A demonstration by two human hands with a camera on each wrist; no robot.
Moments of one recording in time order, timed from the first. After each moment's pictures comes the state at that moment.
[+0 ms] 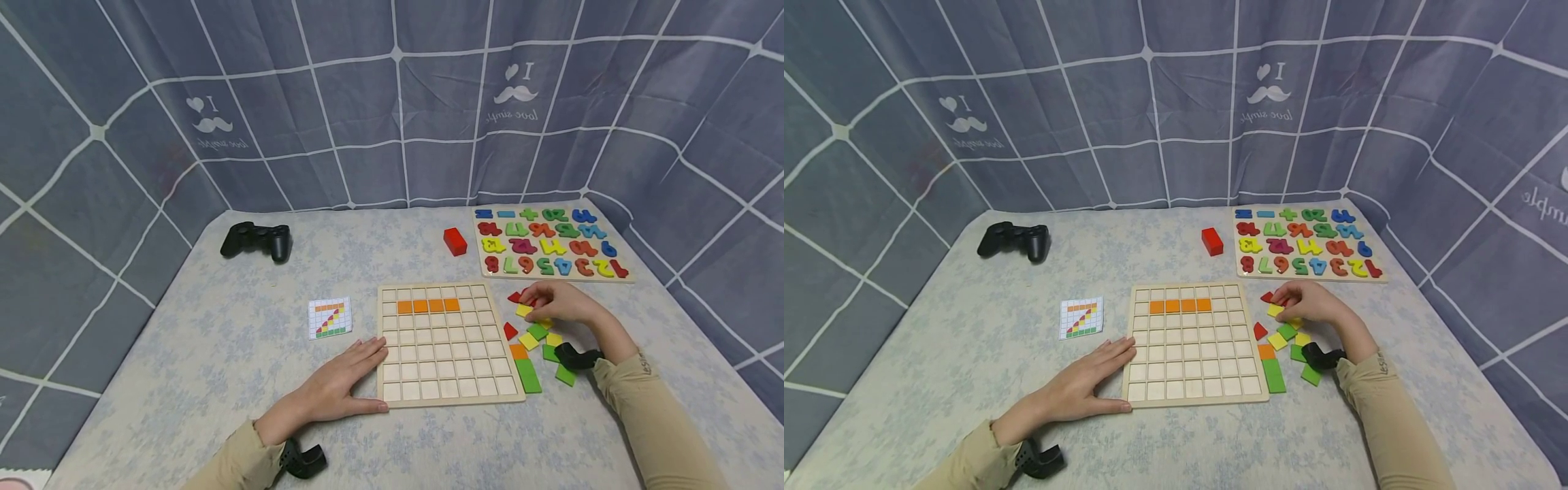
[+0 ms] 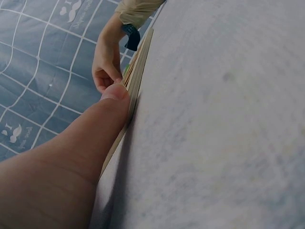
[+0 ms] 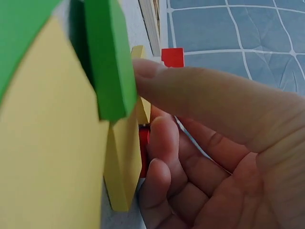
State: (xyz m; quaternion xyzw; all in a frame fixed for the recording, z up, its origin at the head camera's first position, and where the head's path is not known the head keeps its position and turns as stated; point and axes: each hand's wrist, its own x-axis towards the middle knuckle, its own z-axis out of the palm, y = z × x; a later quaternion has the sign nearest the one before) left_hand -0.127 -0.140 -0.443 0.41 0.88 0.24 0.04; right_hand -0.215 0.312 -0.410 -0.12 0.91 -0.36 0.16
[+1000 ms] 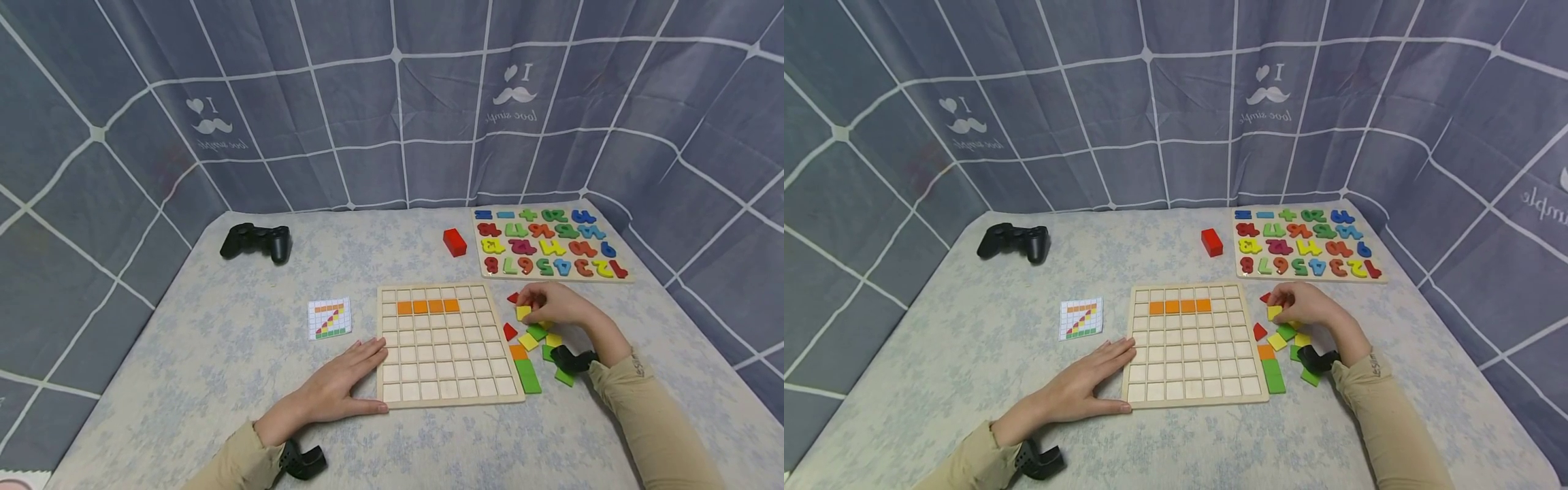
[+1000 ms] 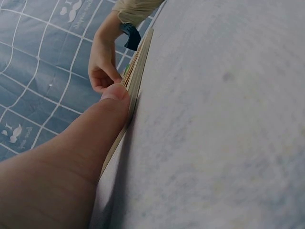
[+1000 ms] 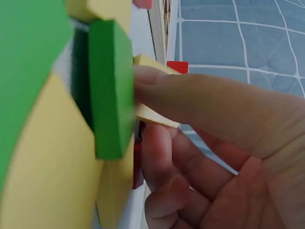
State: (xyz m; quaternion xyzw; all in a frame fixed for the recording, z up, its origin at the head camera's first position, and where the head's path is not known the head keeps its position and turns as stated) left_hand -0.127 -0.141 -0.443 0.40 0.88 0.24 0.04; right_hand -0.213 0.300 -0.405 -0.13 0.92 -0.33 0.17
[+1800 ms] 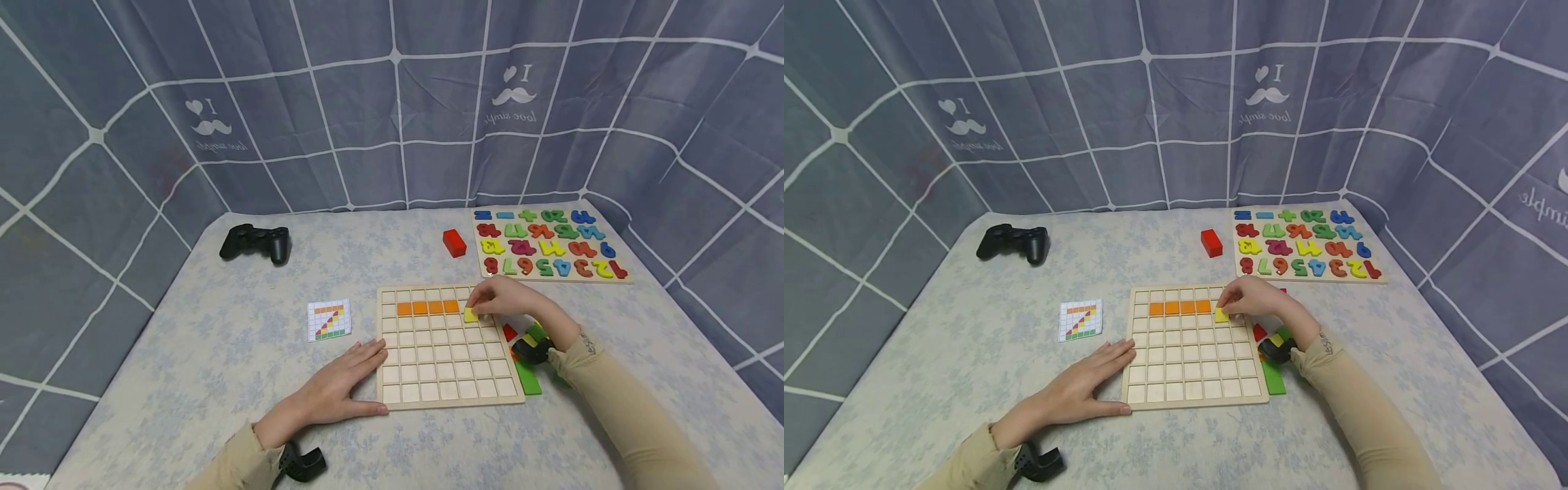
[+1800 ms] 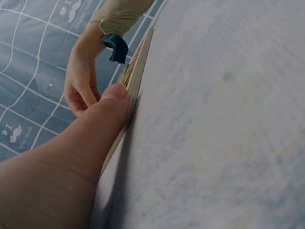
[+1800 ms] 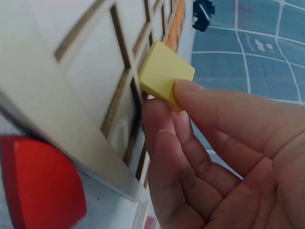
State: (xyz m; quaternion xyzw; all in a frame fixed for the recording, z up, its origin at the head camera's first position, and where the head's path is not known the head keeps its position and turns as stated) left_hand -0.128 -0.141 -0.444 0.41 0.88 0.25 0.04; right_hand -0.232 0.224 -0.392 -0.24 0.90 -0.32 0.18
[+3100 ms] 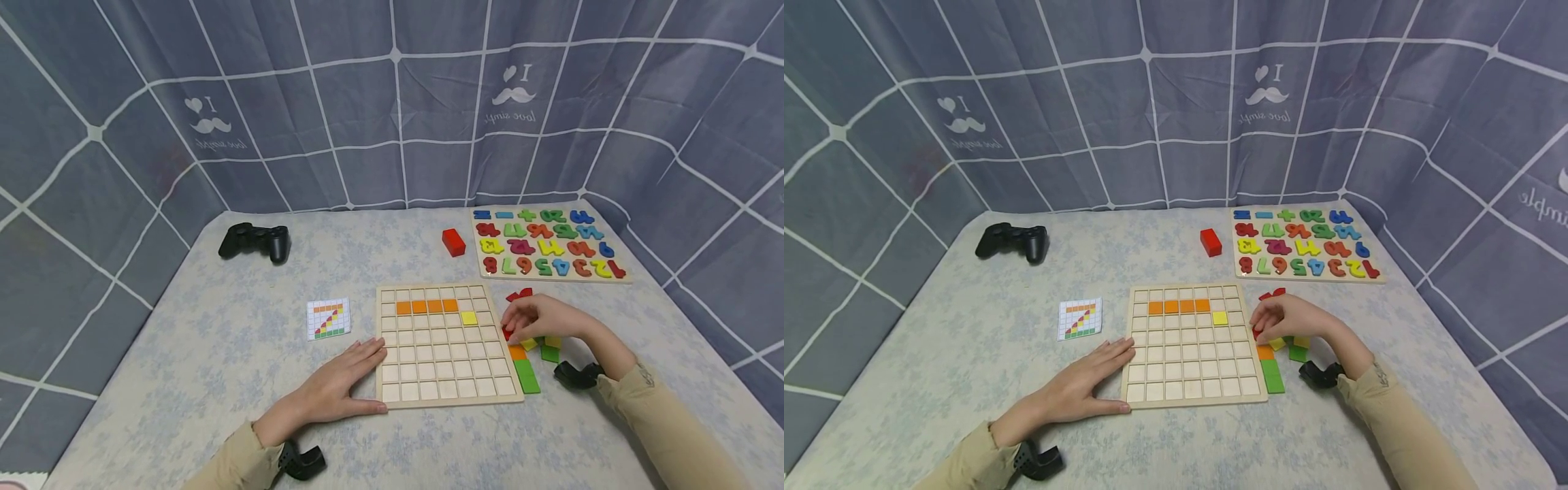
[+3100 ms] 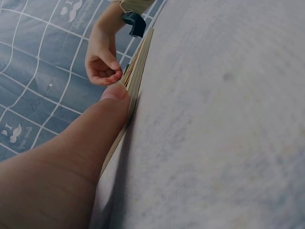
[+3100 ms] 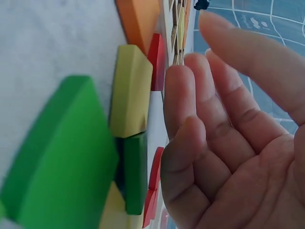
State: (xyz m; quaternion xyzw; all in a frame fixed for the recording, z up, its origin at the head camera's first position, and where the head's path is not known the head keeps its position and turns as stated) left_hand -0.129 -0.141 -0.446 0.41 0.88 0.25 0.04; right_hand -0.195 0.282 -0.401 -0.21 0.85 -0.40 0.25
